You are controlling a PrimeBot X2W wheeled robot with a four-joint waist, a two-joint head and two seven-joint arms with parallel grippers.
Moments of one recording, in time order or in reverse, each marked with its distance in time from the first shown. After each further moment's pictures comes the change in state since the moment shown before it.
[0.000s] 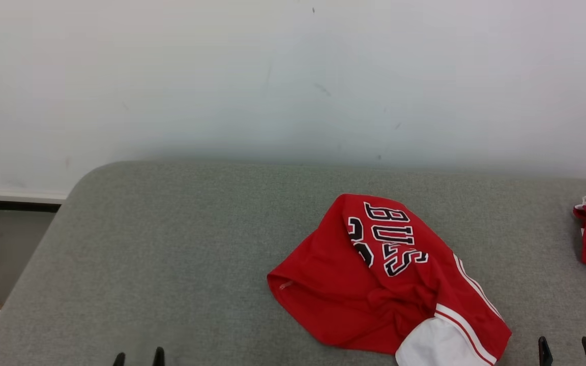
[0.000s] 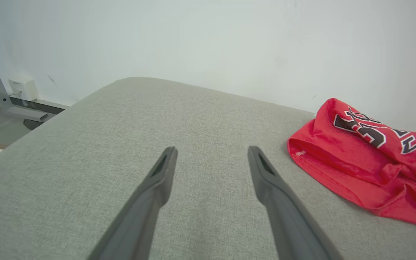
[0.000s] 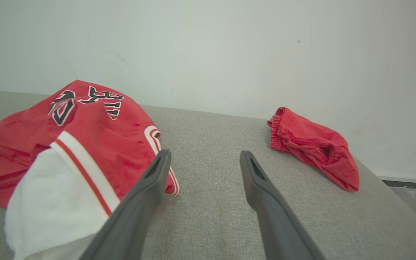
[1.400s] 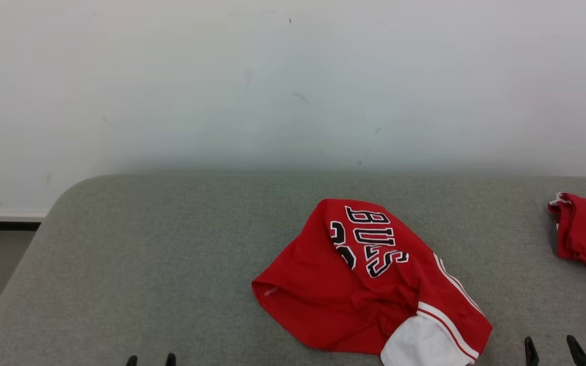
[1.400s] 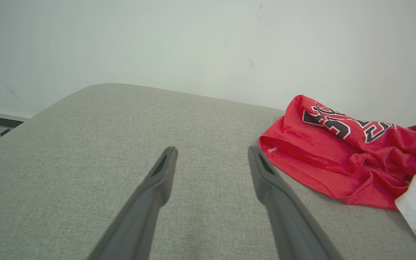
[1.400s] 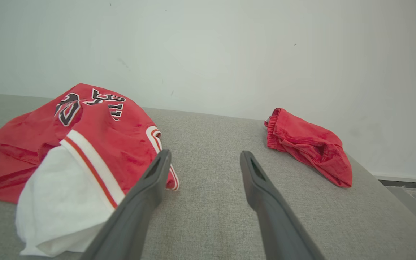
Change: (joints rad) left arm 0.023 -0.144 0.178 0.045 0.180 -0.223 0.000; right arm 0.000 -0.010 0.048 0.005 0.010 0.000 0.000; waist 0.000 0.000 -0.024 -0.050
